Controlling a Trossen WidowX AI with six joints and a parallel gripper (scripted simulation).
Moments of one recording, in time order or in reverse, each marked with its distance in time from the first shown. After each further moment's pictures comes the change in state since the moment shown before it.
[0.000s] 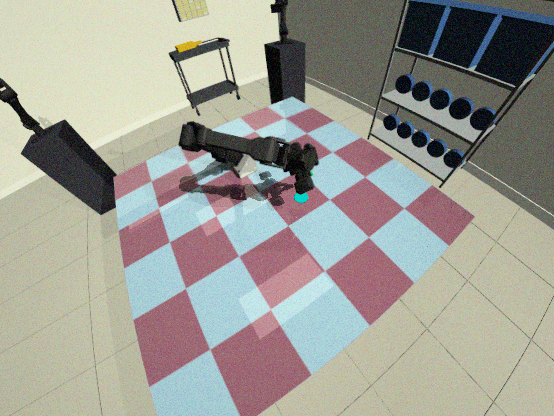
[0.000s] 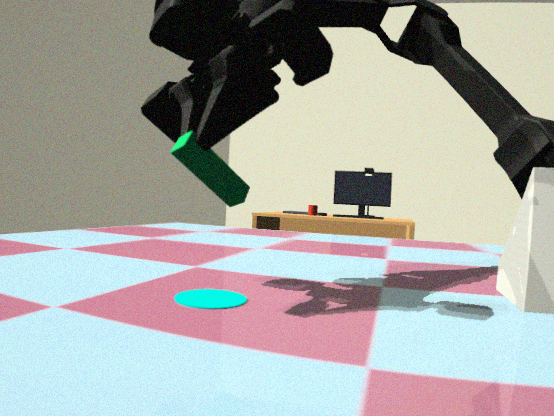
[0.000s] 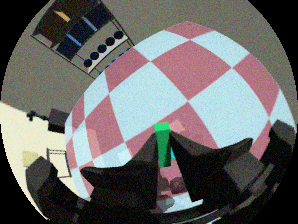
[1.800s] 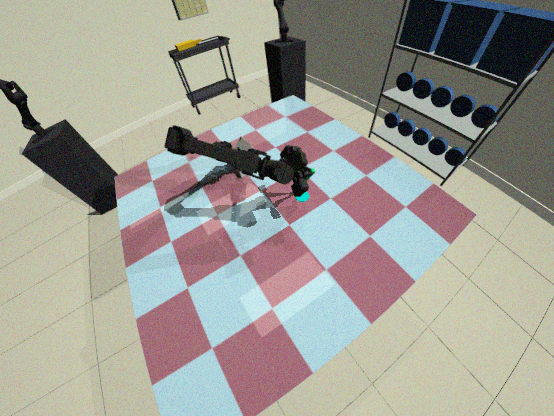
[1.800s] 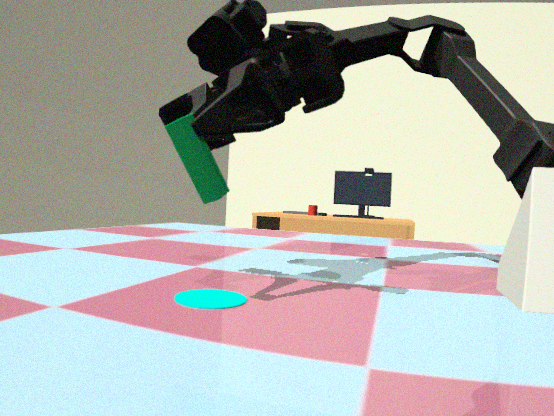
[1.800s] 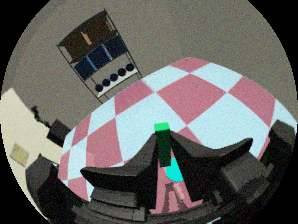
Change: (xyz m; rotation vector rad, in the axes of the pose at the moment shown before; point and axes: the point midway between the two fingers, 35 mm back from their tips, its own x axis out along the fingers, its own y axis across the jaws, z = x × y) arm -0.009 -0.005 -0.005 -0.066 -0.405 0.003
